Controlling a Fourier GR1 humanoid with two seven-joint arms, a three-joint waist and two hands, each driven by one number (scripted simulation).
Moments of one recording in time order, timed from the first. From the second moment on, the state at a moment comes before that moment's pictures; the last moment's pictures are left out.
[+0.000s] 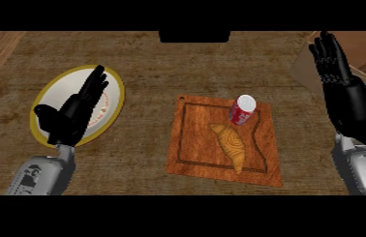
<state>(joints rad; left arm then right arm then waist) -0.21 0.30 -0.14 -1.49 0.17 0.08 0.09 -0.28 -0.39 0.03 -1.60 -0.10 -0.07 -0.23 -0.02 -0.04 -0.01</state>
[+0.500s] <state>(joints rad) -0.24 0.40 -0.17 -1.52 0.06 0.00 -0.03 -0.44 -0.66 0.06 -1.77 -0.09 0.18 -0.03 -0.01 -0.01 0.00</state>
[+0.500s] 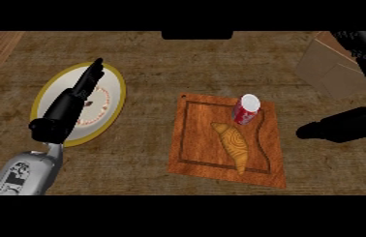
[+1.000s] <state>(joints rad) -0.24 0.41 -0.15 -1.51 0.04 -0.05 -0.10 -0.43 -0.78 0.15 -1.78 0.16 0.33 -0.28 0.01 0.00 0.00</state>
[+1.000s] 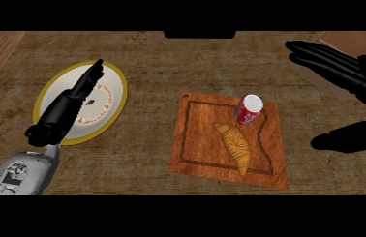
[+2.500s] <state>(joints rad) -0.22 0.35 -0.11 -1.54 -0.02 -0.10 -0.06 -0.49 -0.46 0.76 -2.11 0.69 0.87 0.58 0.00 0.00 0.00</state>
